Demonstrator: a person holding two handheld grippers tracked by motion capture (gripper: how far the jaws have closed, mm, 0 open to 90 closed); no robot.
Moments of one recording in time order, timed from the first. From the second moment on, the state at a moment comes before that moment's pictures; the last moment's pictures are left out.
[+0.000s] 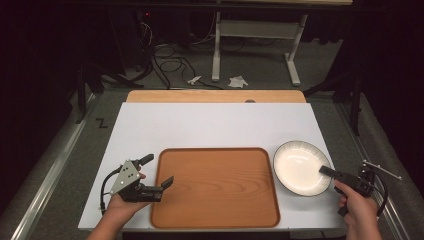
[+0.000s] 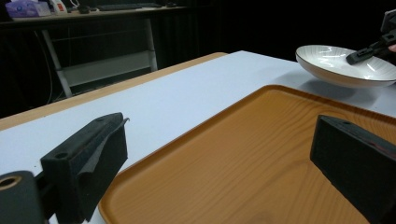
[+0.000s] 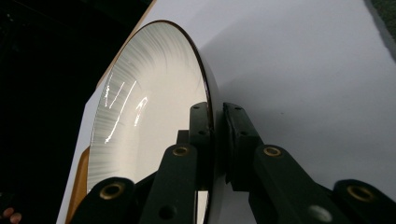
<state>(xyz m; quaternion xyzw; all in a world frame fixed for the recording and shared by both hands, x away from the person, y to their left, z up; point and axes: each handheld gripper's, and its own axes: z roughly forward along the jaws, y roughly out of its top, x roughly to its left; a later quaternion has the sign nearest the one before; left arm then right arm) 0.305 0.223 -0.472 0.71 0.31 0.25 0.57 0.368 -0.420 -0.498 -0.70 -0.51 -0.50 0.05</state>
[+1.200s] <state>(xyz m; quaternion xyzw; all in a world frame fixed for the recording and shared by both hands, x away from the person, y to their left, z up) 0.303 0.225 -0.470 0.71 0.31 0.27 0.58 0.416 -0.304 -0.463 -0.62 -0.61 -0.49 0.08</state>
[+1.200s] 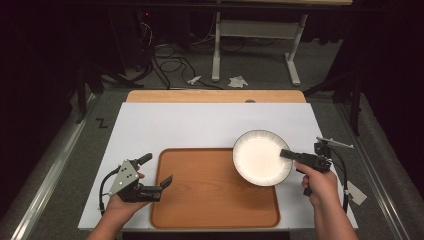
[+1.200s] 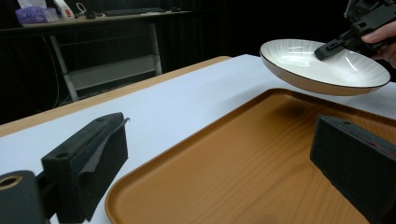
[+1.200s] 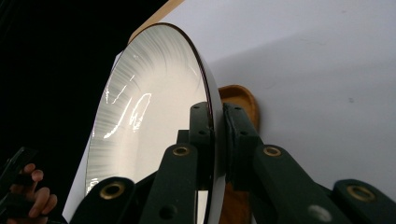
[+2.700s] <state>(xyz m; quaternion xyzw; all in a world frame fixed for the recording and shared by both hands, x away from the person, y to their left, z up) 0.304 0.224 -0.471 0.71 0.31 0.26 0.58 0.418 -0.200 -0.470 -0.54 -0.68 -0.48 0.13</state>
